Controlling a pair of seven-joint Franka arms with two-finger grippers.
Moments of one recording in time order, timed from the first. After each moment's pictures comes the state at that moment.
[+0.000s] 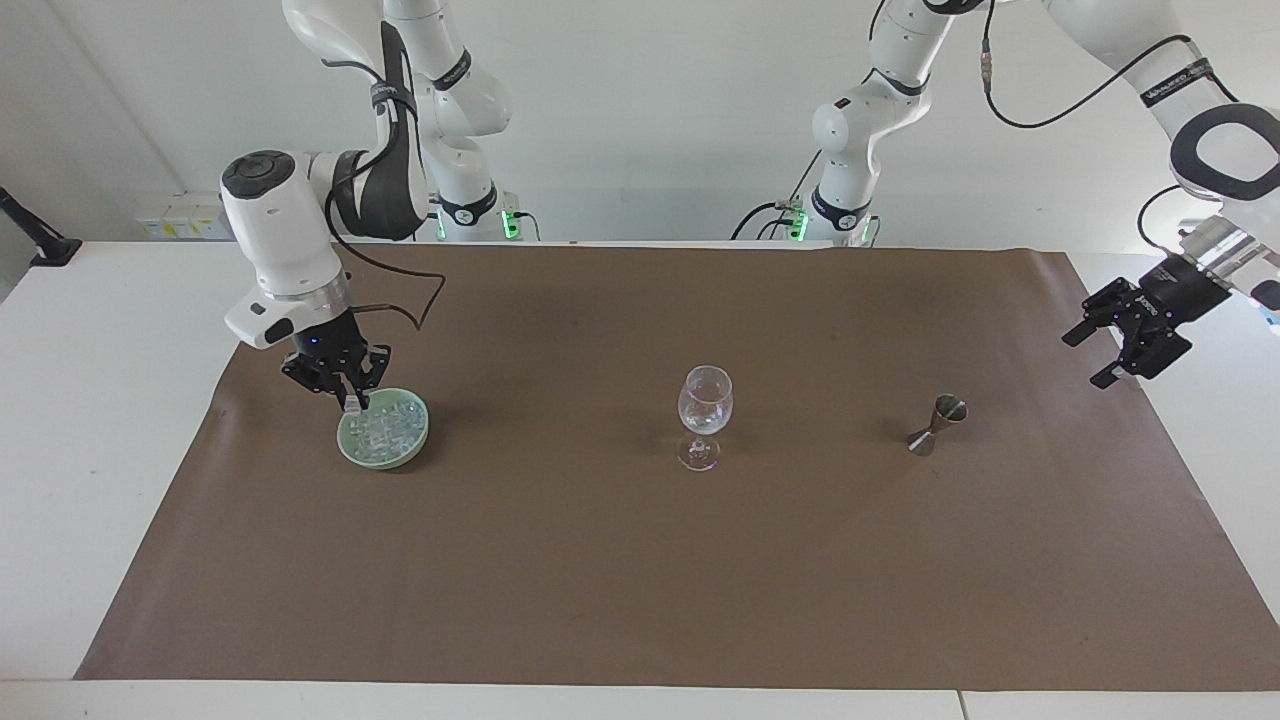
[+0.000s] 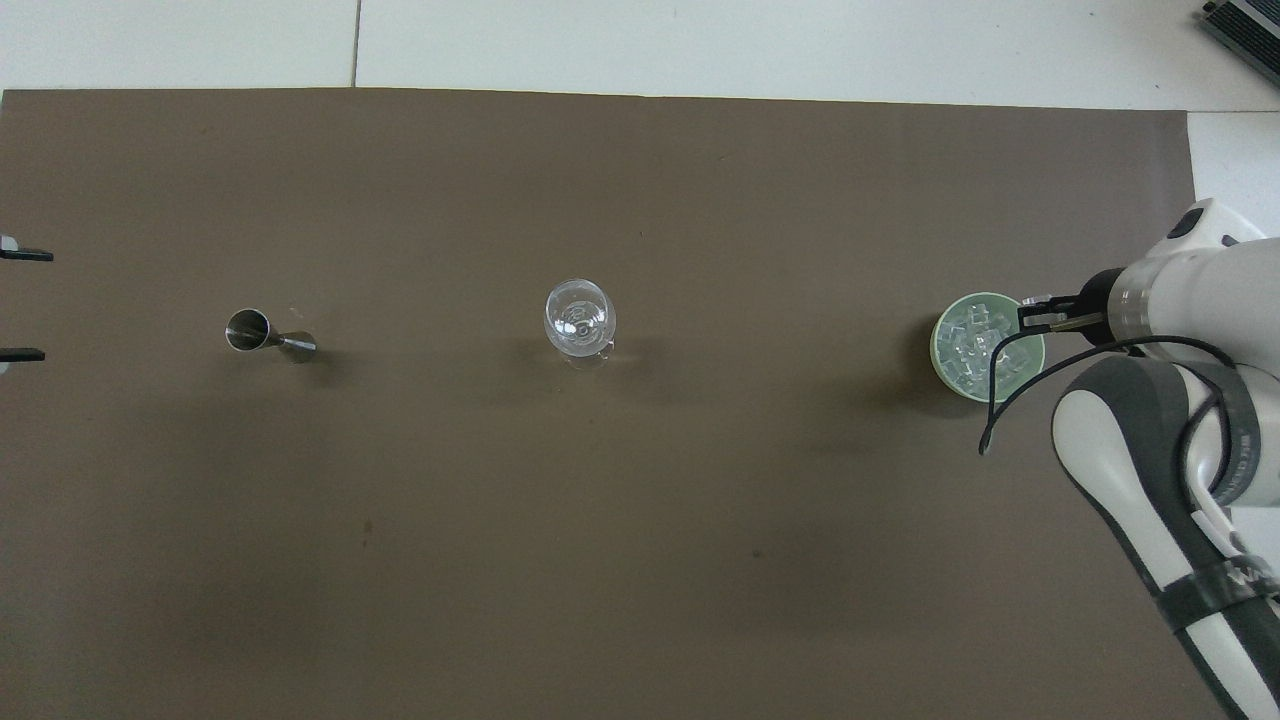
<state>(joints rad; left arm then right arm) 0.46 0.09 -0.13 -1.77 -0.49 1.85 -0.72 -0.03 0.03 -0.02 -2.05 -0.03 2.29 -0.17</state>
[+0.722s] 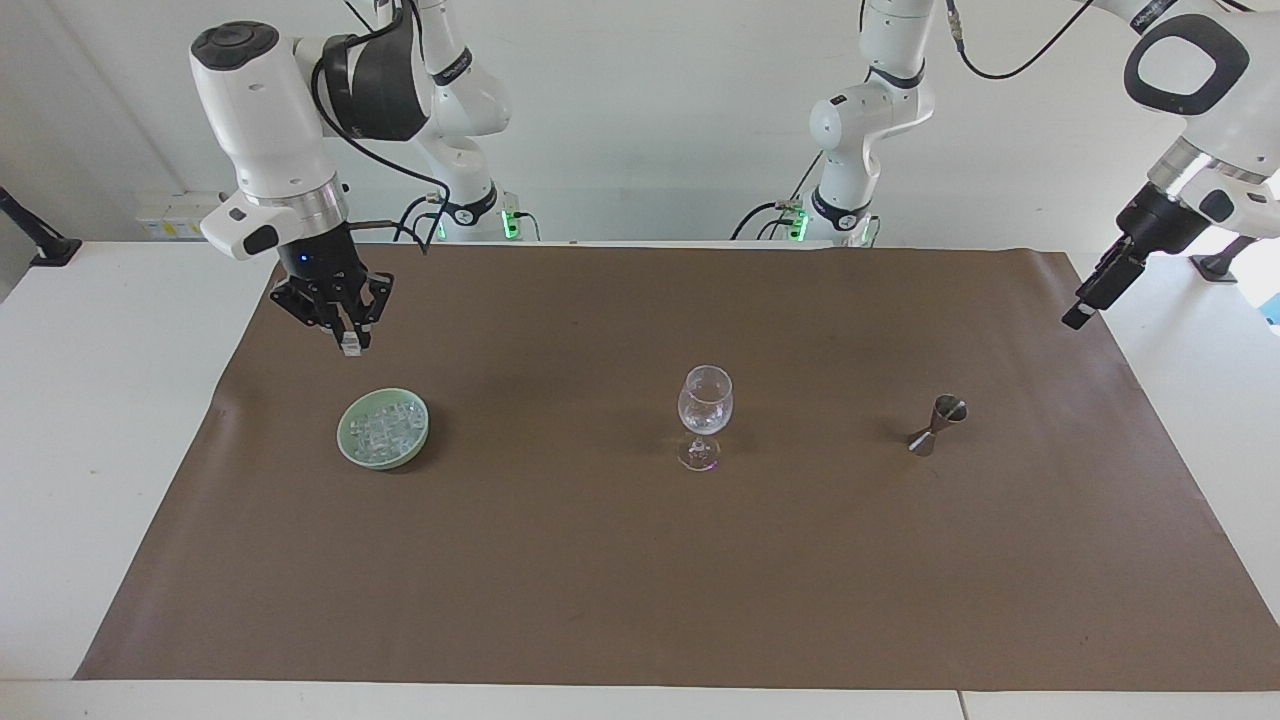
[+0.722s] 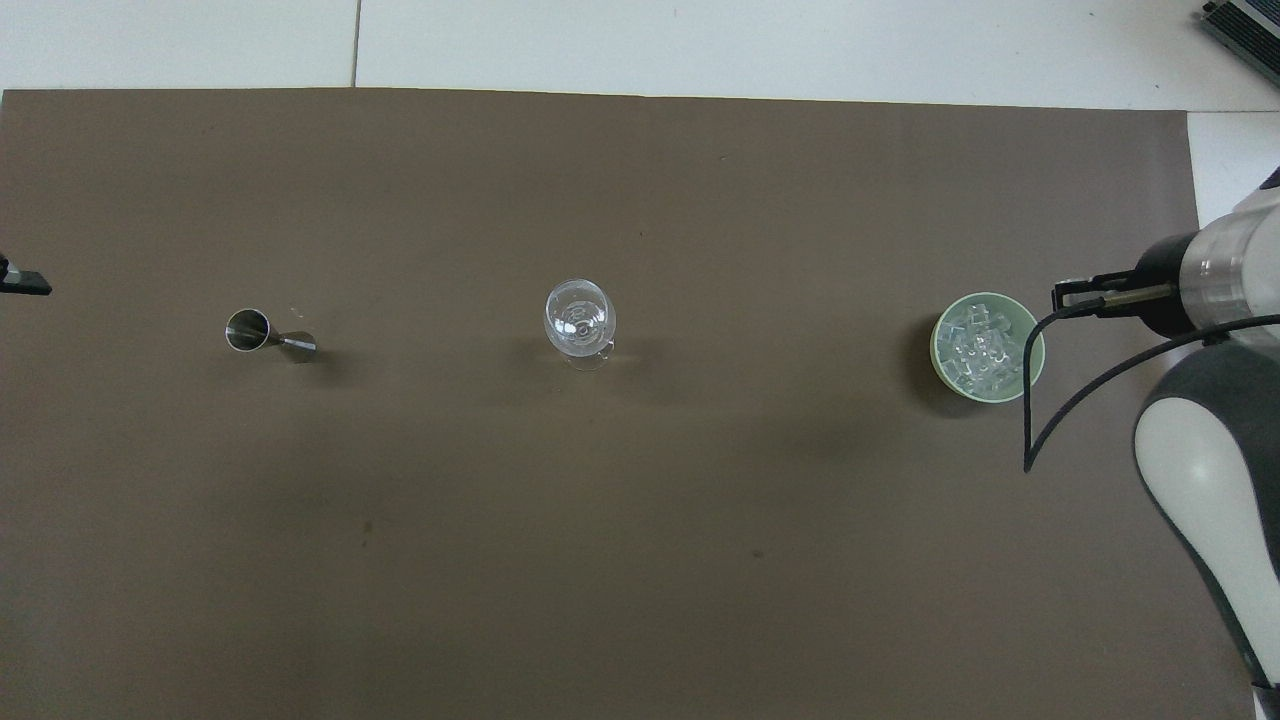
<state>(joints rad) 0.36 -0.09 -0.13 -1.81 -0.28 1.81 -0.38 -0.02 -0.05 0.05 -1.81 -0.03 1.93 -0.05</state>
